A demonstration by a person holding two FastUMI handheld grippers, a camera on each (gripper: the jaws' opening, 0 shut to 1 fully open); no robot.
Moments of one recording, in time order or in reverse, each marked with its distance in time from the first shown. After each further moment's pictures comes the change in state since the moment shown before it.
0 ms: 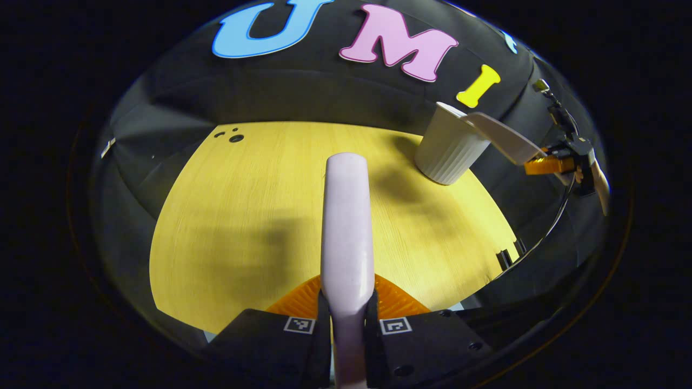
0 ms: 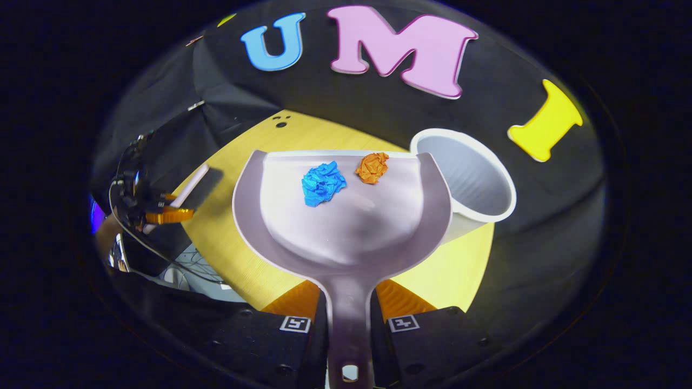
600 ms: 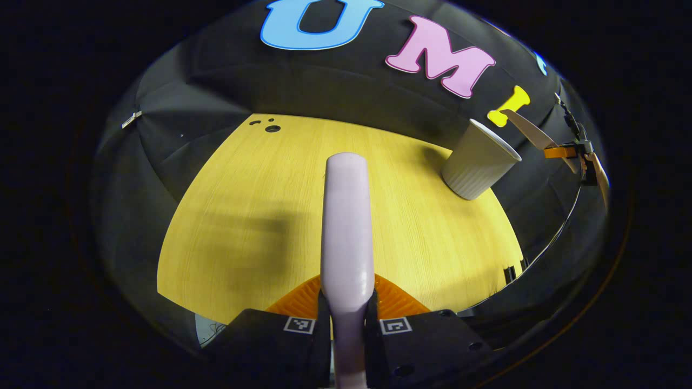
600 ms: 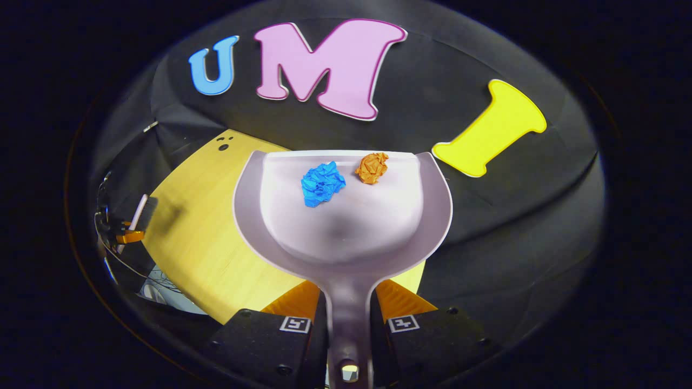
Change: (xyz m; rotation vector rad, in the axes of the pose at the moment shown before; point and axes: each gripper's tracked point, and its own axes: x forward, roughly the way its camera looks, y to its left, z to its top) left arm -0.022 0.052 0.010 -0.115 -0.026 0.078; right arm -0.009 -0.149 0.056 0.044 0.001 -0.209
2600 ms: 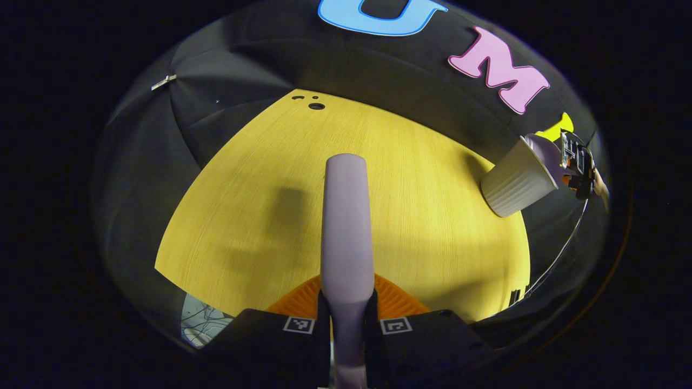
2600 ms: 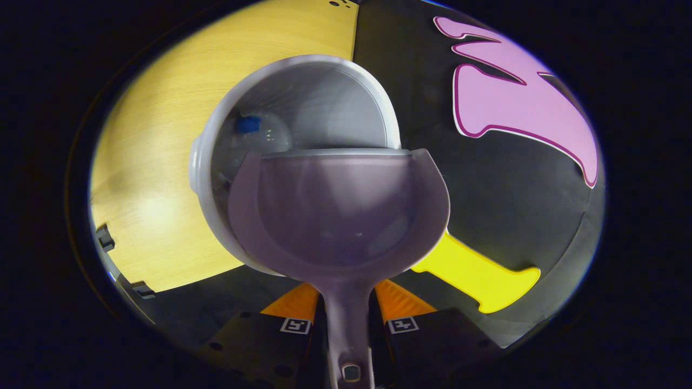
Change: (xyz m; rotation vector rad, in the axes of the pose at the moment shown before) left arm 0.027 0.043 -0.011 -0.184 0.063 0.110; right arm 0.062 -0.080 0.015 -1.150 0.269 -0.422
